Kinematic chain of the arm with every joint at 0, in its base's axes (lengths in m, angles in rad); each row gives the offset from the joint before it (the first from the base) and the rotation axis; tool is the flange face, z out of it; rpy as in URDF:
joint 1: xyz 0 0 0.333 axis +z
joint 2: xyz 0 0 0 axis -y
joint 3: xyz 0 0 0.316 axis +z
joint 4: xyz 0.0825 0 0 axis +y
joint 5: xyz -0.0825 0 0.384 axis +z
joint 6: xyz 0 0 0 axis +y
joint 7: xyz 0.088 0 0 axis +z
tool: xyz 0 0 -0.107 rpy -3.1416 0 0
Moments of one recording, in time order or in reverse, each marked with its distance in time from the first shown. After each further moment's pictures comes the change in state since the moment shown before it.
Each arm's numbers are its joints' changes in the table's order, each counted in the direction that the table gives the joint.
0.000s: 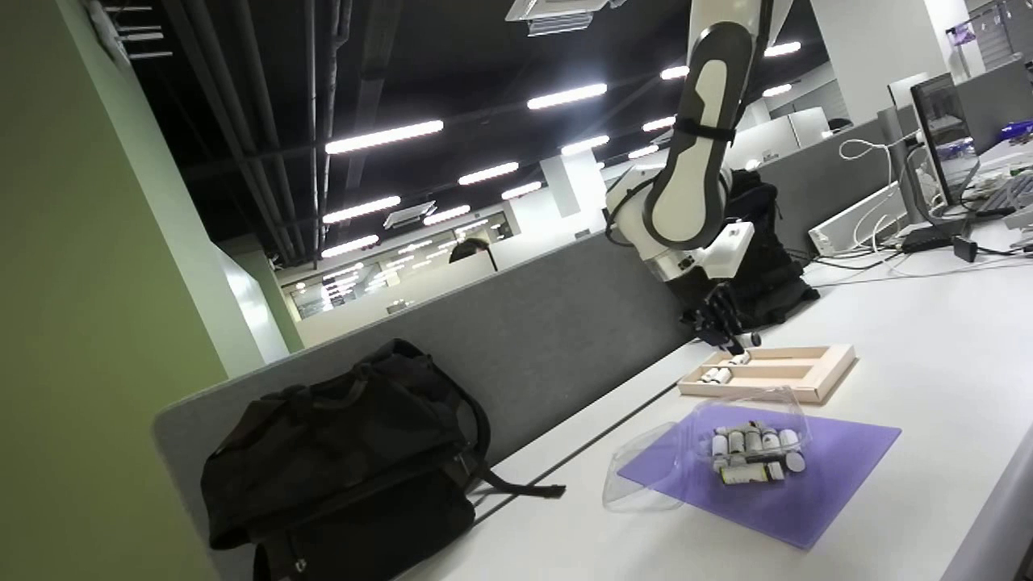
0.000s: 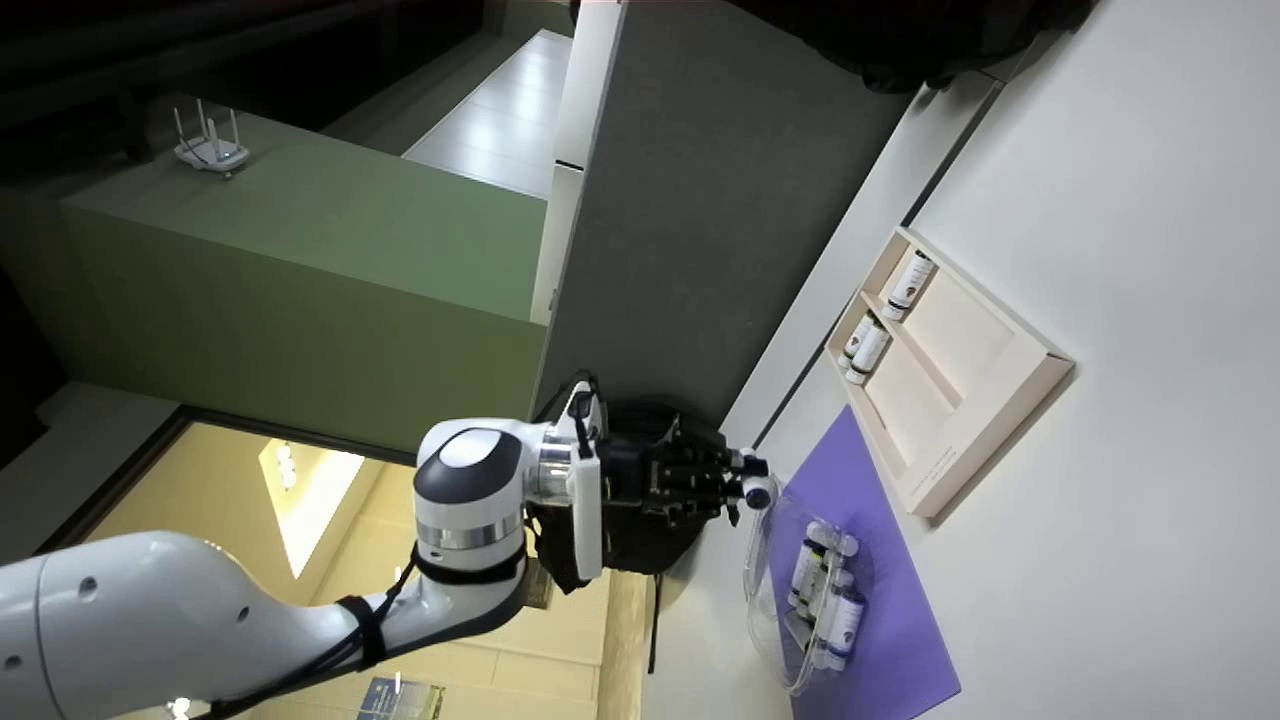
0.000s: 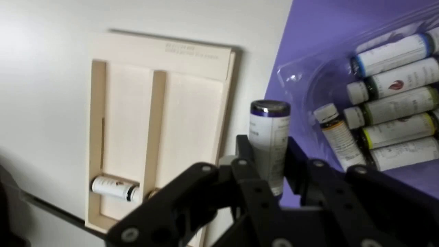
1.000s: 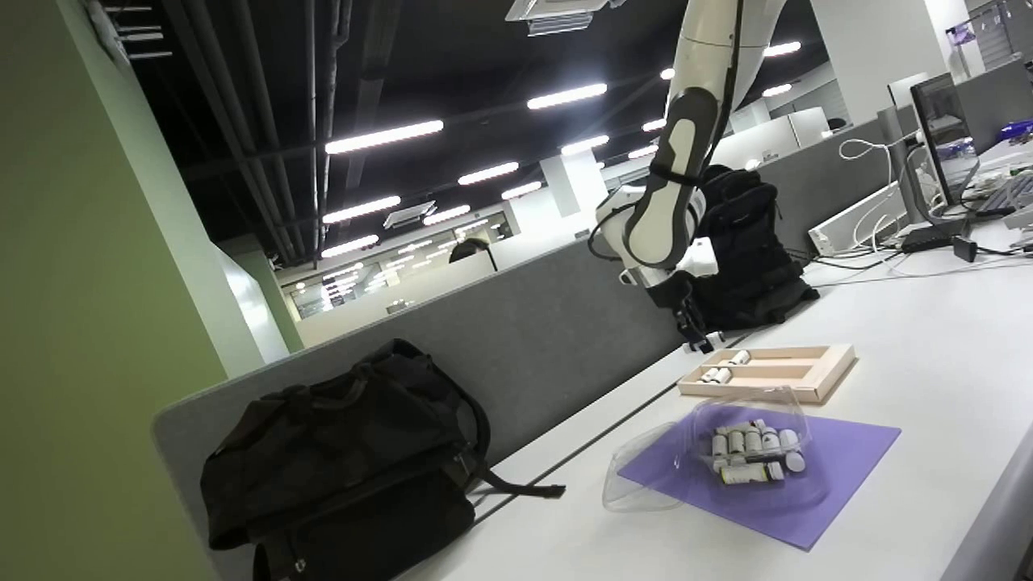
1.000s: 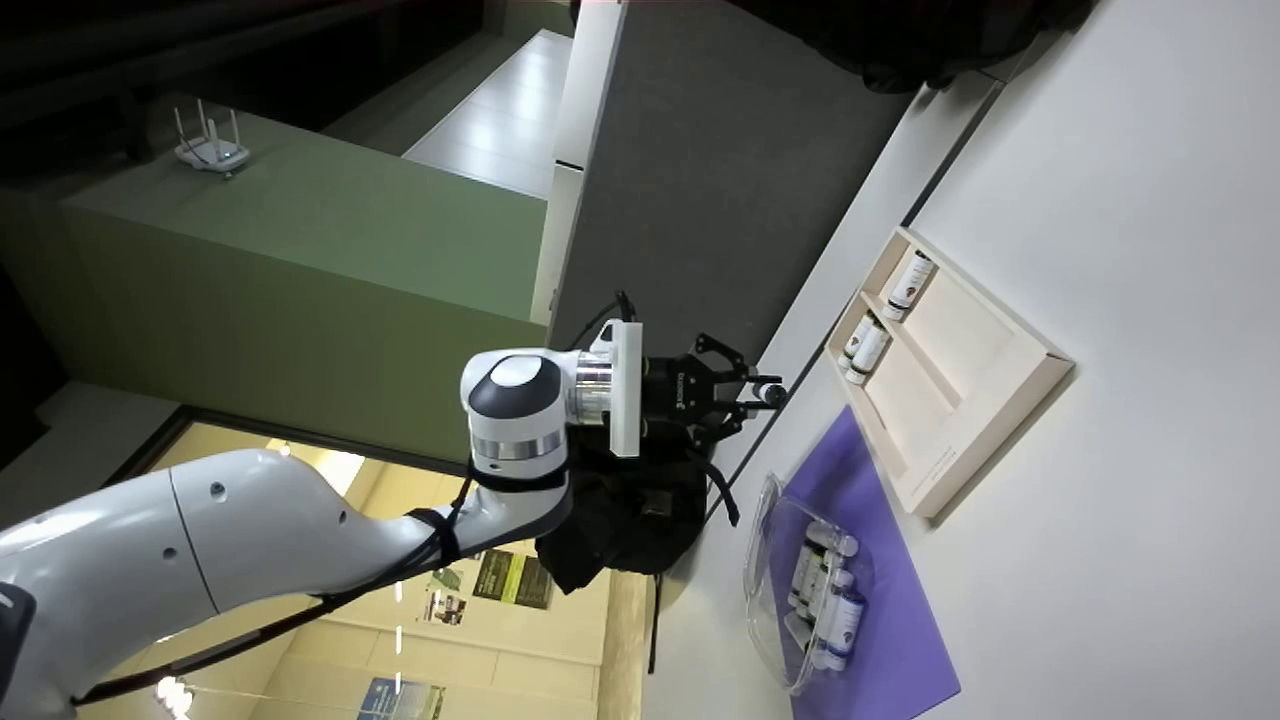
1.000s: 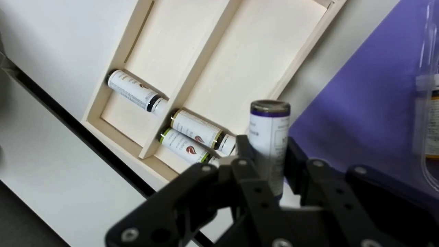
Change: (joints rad) arm -0.107 -0.233 0.039 -0.325 -0.008 0.014 0.457
